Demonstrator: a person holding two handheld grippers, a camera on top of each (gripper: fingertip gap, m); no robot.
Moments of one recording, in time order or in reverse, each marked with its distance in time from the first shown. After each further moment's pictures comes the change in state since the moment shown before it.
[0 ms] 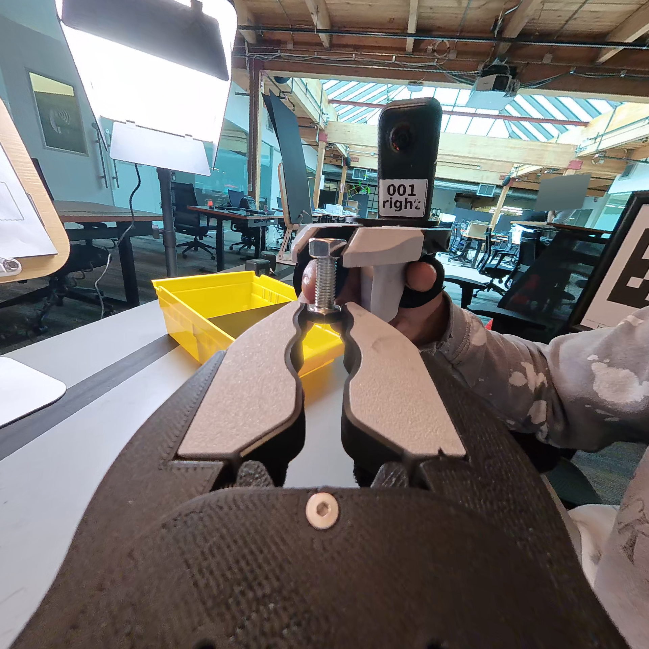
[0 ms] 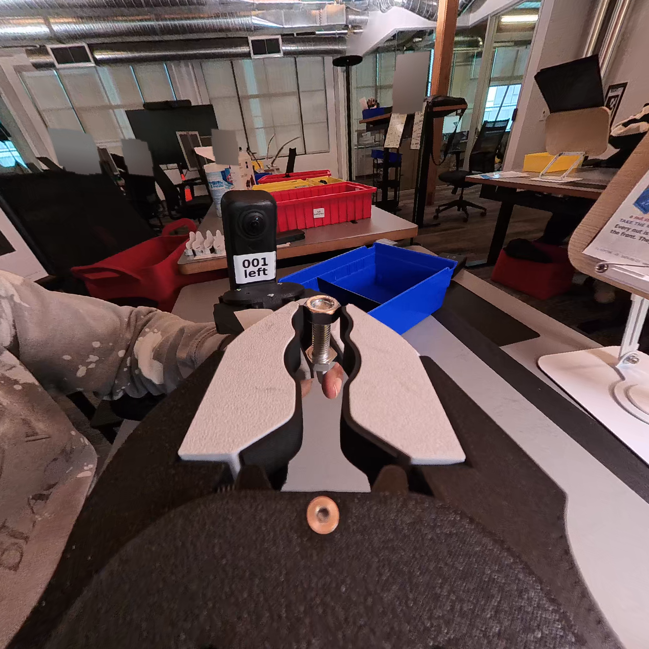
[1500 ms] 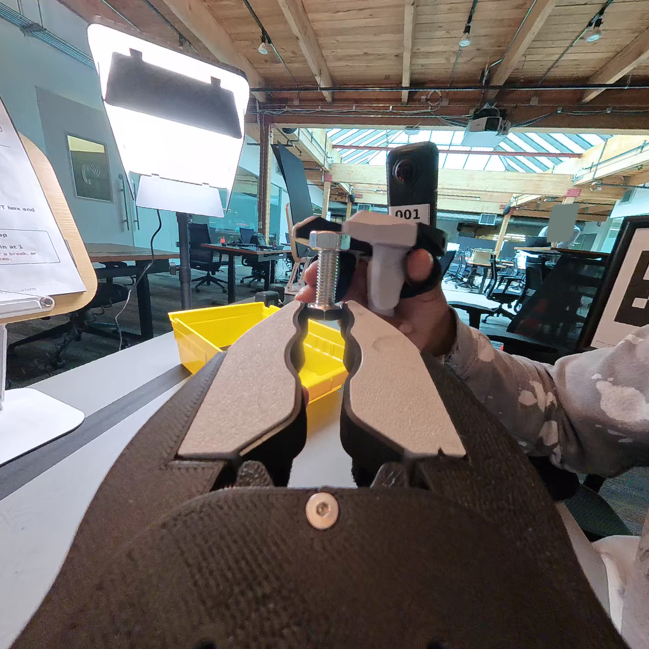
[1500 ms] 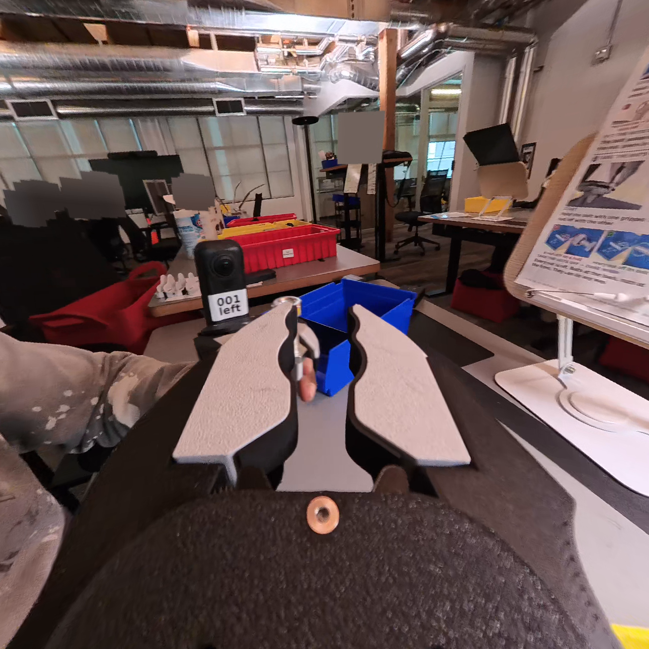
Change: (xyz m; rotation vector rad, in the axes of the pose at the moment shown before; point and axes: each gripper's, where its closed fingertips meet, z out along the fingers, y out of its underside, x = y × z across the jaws) left arm 0.001 -0.019 -0.009 0.108 -0.015 0.037; right arm 0.011 -0.029 -0.018 0.123 0.119 -0.003
